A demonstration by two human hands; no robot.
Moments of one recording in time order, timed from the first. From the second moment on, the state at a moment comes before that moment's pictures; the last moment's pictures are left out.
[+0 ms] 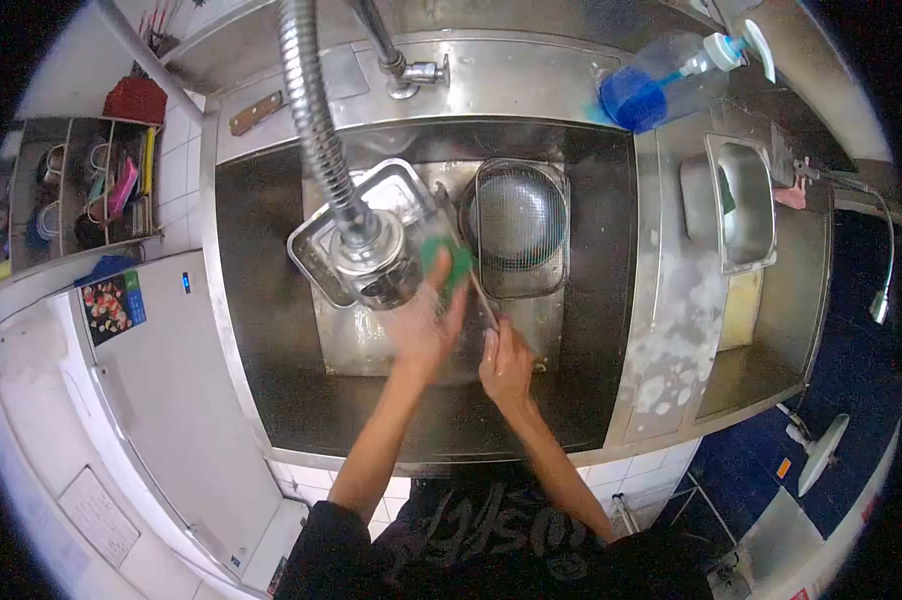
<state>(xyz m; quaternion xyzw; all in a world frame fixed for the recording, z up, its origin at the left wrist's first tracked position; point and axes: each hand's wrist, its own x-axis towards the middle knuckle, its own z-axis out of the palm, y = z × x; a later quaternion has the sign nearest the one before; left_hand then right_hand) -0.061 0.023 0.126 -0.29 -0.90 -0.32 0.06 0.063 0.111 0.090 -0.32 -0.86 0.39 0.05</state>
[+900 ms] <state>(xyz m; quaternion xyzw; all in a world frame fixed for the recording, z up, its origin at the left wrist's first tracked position) -0.078 0.007 0.097 -0.18 -0.90 -0.38 -0.07 0.106 0.064 0.092 -0.42 -0.76 0.50 -0.04</state>
